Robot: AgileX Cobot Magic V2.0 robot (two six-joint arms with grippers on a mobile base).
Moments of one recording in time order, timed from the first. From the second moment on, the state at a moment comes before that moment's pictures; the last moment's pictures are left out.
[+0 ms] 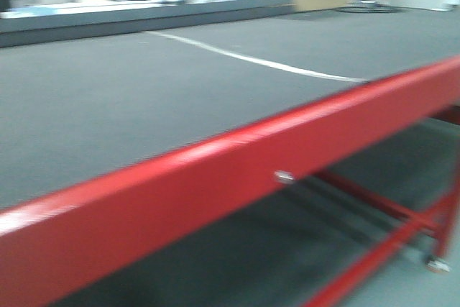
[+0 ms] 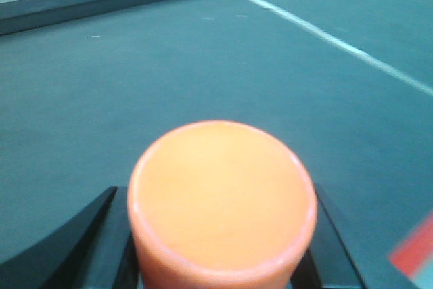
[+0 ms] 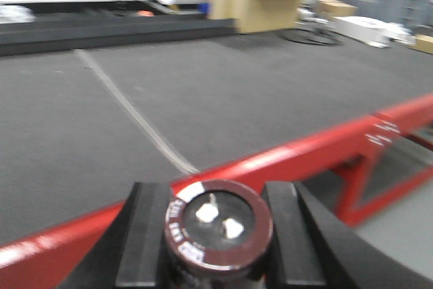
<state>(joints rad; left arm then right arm) -0.19 0.57 -0.89 0.22 0.74 -0.21 0.07 0.37 -0.84 0.11 0.67 -0.13</state>
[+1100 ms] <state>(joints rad) -0.19 0.57 -0.89 0.22 0.74 -0.21 0.07 0.37 -0.84 0.11 0.67 -0.13</state>
